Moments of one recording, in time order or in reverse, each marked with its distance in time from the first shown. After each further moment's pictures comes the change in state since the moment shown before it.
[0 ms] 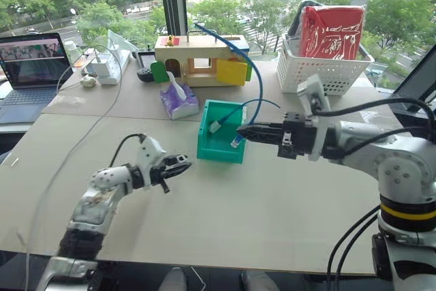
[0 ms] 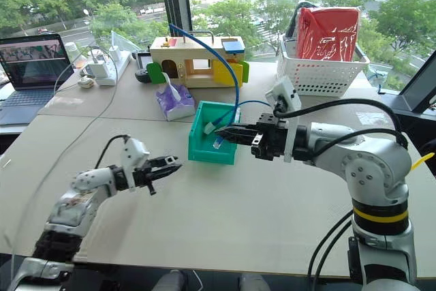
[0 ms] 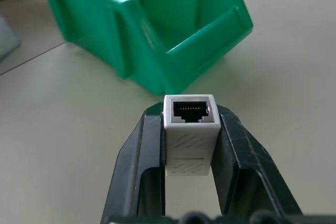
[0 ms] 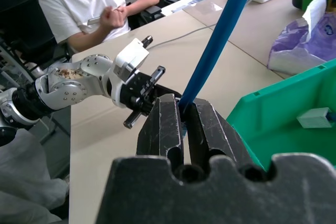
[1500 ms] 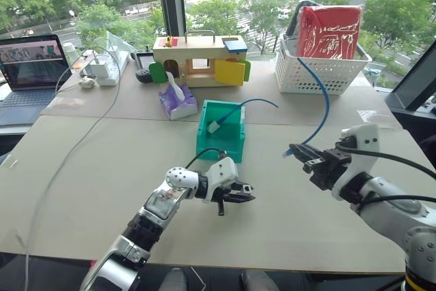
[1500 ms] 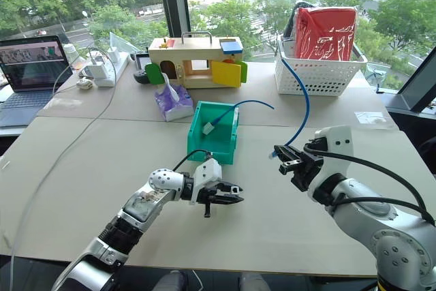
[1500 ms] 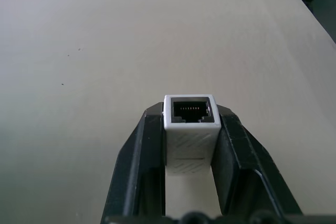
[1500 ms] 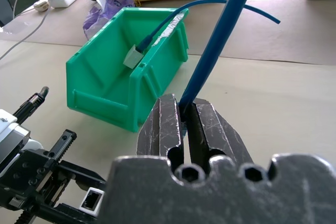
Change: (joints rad) left arm -0.057 -0.182 -0.274 0.022 0.139 0.020 -0.123; right arm 0.450 0.039 -0.212 -0.269 0.166 -0.084 -0.647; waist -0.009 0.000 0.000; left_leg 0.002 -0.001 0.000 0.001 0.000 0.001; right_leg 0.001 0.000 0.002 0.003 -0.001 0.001
